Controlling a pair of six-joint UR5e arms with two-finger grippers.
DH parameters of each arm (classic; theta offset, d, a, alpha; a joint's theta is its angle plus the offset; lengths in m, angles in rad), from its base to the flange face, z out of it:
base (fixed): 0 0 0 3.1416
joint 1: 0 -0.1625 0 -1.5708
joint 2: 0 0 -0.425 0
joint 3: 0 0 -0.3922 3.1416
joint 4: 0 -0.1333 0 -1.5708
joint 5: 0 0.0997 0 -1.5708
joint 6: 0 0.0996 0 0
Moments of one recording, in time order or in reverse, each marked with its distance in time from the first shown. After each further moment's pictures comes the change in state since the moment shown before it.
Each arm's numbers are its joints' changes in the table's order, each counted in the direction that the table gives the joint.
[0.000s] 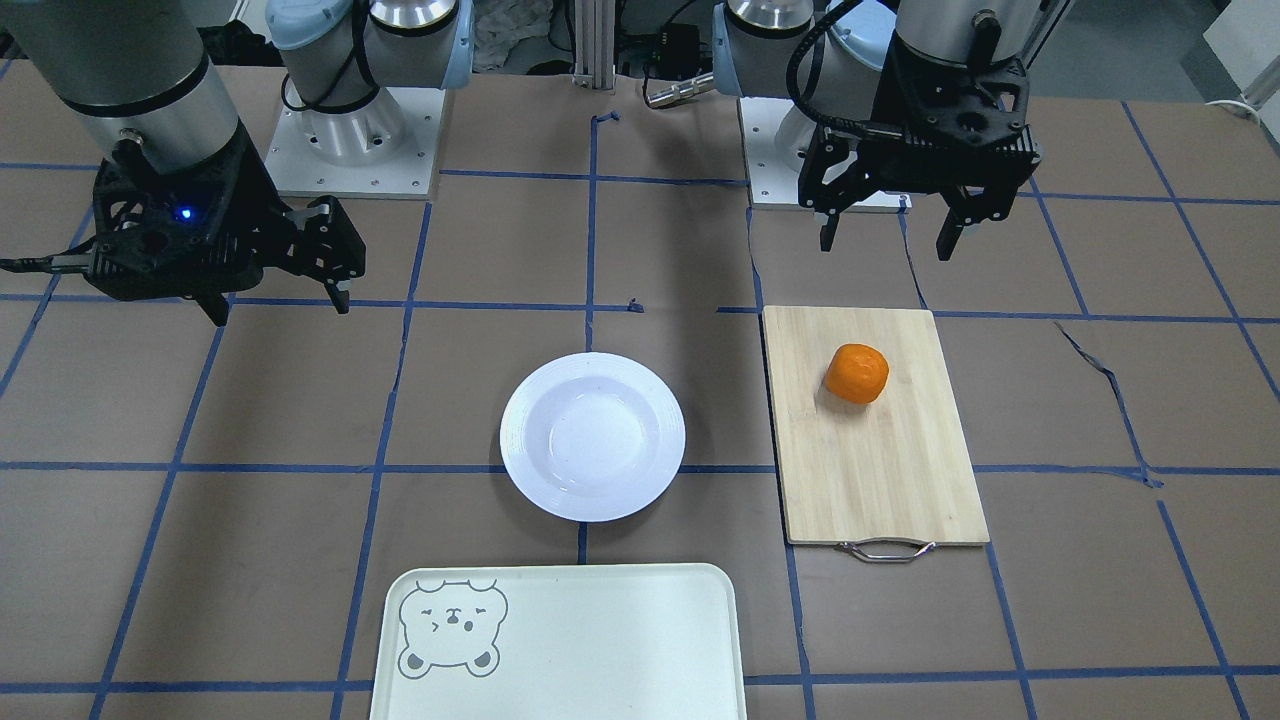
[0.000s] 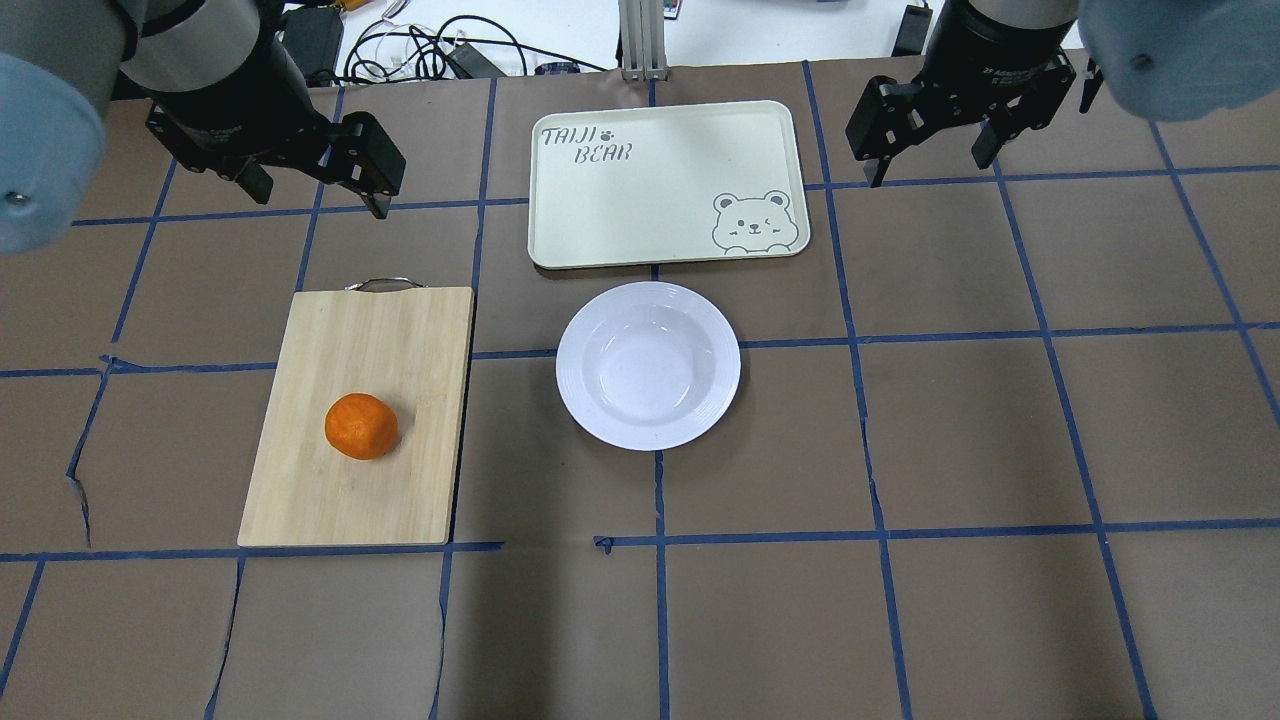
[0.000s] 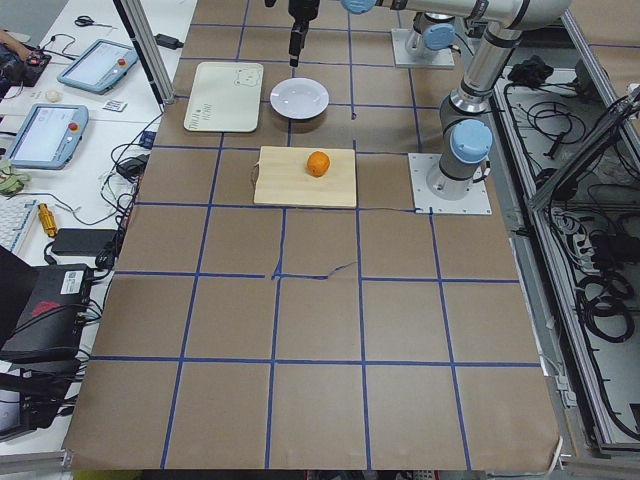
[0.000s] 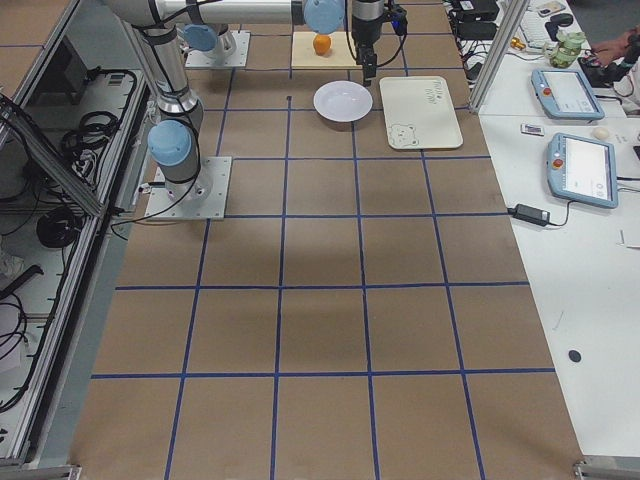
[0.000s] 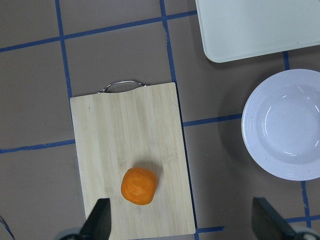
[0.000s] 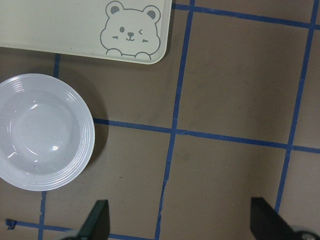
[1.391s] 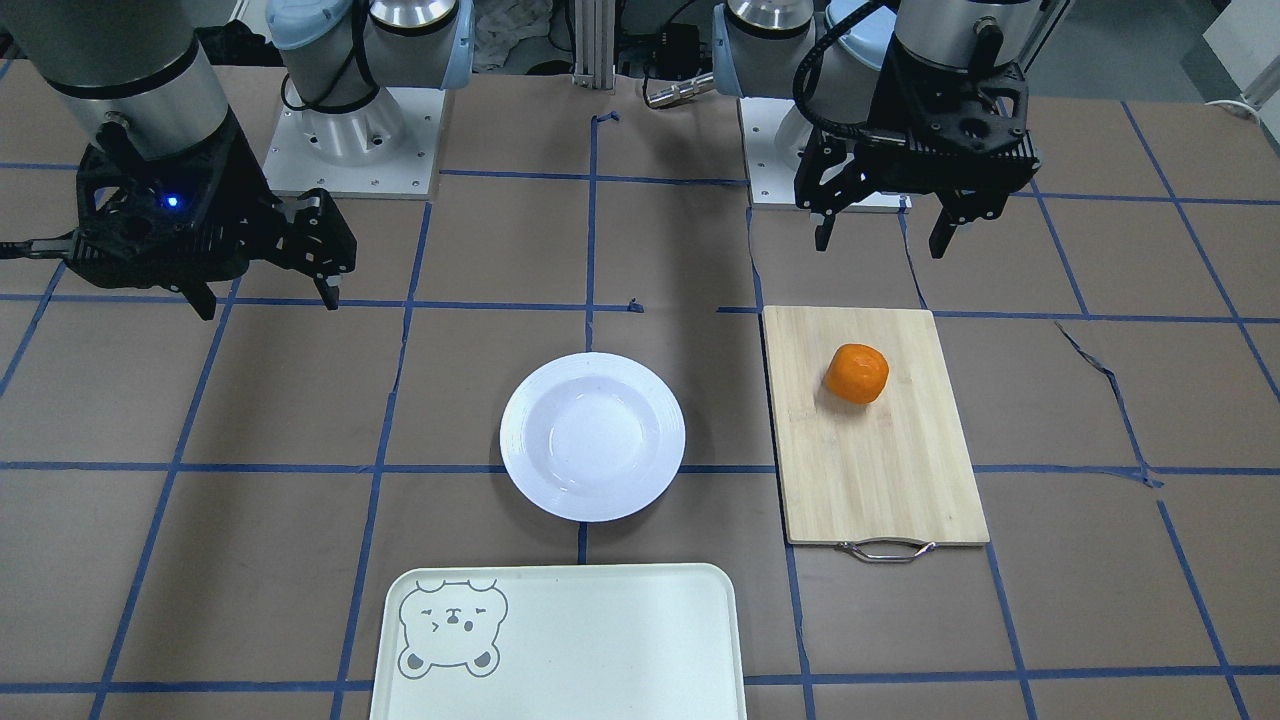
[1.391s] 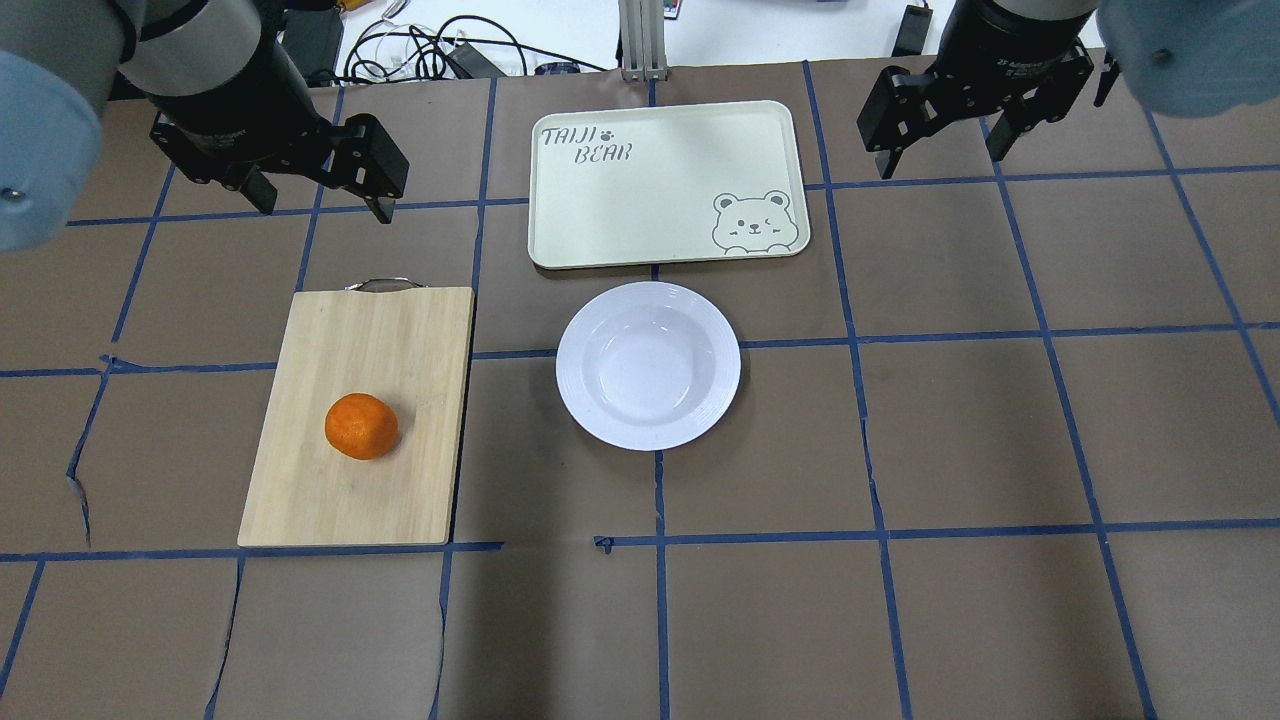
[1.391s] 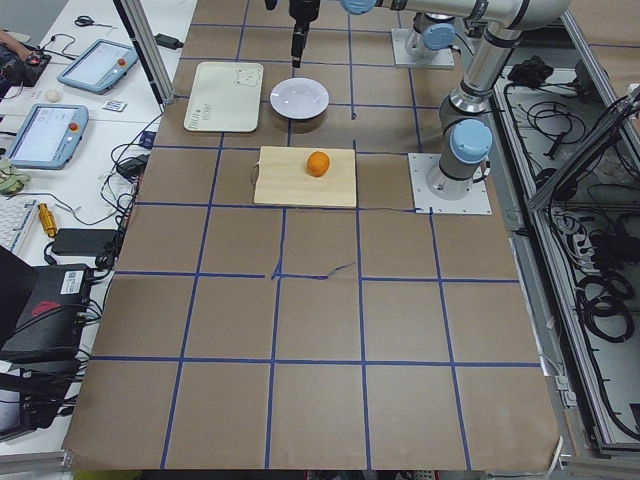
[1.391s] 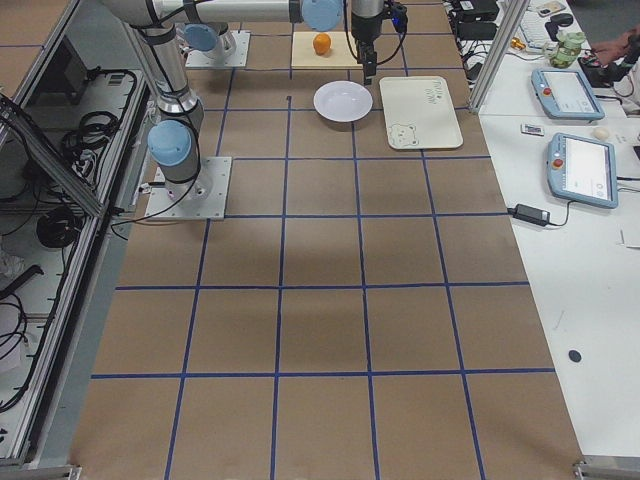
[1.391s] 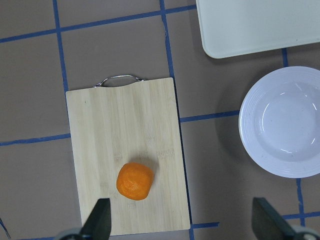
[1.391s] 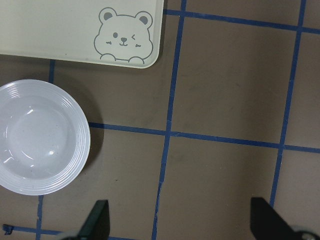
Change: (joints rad) left arm -0.006 -0.001 0.000 0.026 -0.023 -0.069; right arm 0.002 -0.006 -0.008 0.003 -0.015 0.006
